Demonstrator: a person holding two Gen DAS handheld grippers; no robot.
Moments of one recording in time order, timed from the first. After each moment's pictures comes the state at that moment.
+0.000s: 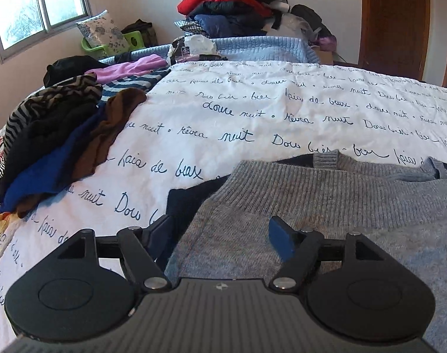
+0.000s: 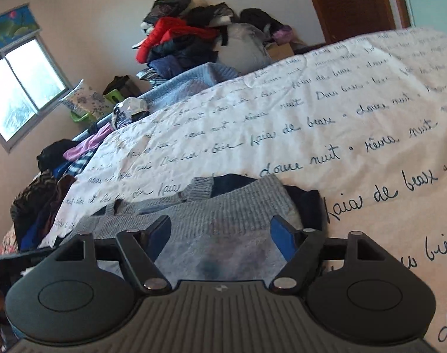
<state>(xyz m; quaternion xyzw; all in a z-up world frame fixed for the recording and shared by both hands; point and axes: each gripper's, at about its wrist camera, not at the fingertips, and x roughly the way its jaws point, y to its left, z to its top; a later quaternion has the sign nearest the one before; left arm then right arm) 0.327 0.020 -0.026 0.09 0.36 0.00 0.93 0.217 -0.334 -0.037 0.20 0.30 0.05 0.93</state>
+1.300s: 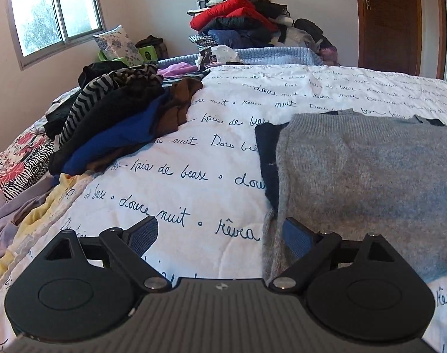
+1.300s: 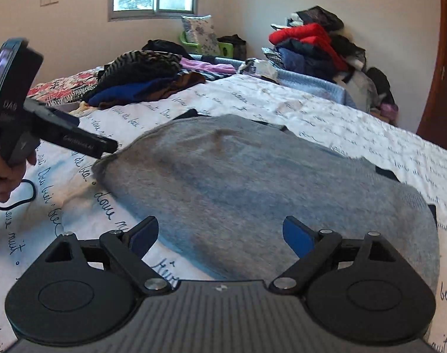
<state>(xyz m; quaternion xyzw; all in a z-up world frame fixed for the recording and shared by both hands) 0.198 0.121 -0.017 0.09 0.33 0.00 0.94 0.101 -0.114 -0.039 -0.08 0.27 0.19 0.94</state>
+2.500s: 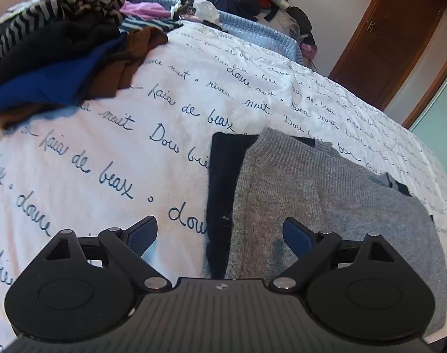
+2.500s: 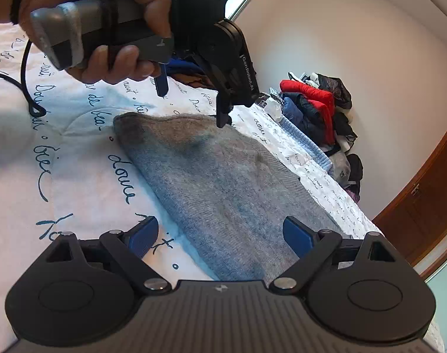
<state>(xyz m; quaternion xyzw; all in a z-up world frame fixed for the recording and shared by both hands) 0.308 0.139 -0.029 -0.11 0.43 -0.10 0.89 0.087 -0.017 -0.092 -0.33 0.18 0.12 0.92</state>
